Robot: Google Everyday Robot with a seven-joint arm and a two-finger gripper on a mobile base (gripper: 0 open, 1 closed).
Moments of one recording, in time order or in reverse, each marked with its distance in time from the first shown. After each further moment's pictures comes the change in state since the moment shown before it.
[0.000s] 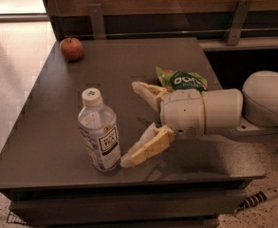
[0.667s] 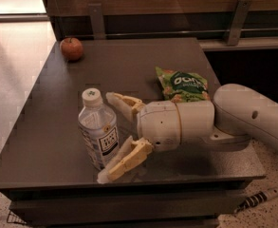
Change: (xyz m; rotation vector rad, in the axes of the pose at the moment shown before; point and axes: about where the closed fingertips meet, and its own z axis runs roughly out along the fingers) arm -0.004 0.031 0.045 -0.123 -0.105 0.008
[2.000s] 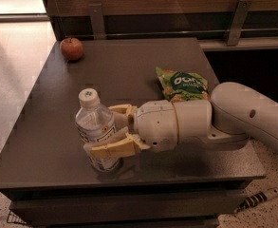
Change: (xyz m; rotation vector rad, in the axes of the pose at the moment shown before) arm -0.004 0.005 0.008 -0.016 0.008 -0.011
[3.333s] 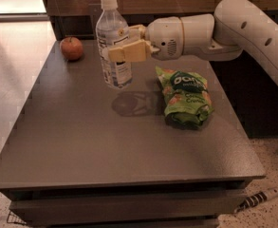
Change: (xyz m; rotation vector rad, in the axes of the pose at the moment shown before) arm -0.074 -0.174 -0.041 0.026 0.005 0.065
